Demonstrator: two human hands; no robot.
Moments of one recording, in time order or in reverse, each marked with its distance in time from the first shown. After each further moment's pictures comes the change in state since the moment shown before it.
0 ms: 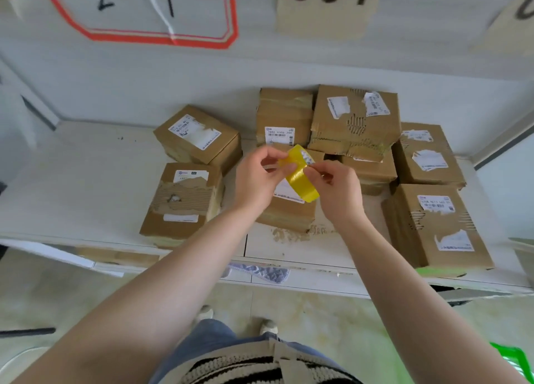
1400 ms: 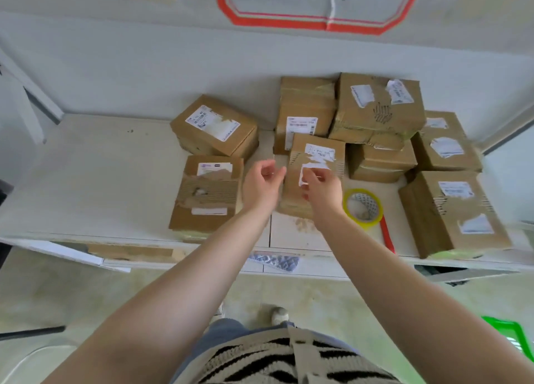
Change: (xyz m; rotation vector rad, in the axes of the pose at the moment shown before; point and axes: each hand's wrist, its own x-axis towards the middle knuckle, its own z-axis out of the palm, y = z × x) left_hand -0.012 -0.047 -0.042 -0.012 -0.014 -0.293; right_hand -0.012 -0.016 0.098 0.331 0.100 0.586
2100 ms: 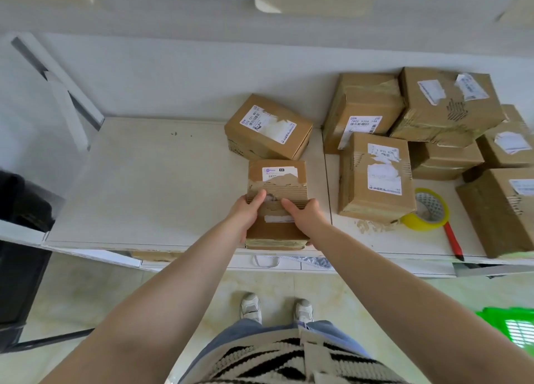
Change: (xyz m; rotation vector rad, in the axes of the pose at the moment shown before) left_hand 0.063 -0.101 -0.160 -0.058 -0.231 -0.564; right_hand -0.056 0.011 0.156 -0.390 -0.270 0.338
